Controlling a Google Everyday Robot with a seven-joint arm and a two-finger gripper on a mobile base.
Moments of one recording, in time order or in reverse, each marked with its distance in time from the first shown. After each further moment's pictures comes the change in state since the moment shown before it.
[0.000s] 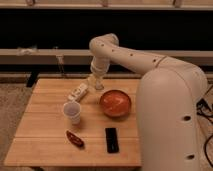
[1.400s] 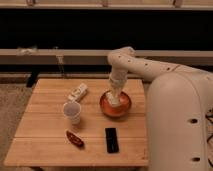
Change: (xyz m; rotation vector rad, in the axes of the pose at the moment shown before) arm 0.104 -0.039 0.037 -0.002 0.164 0.228
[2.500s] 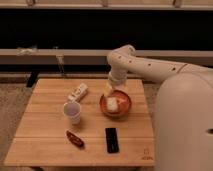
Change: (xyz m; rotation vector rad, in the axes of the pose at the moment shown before) arm -0.013 0.009 -0.025 0.070 -0.104 -0.078
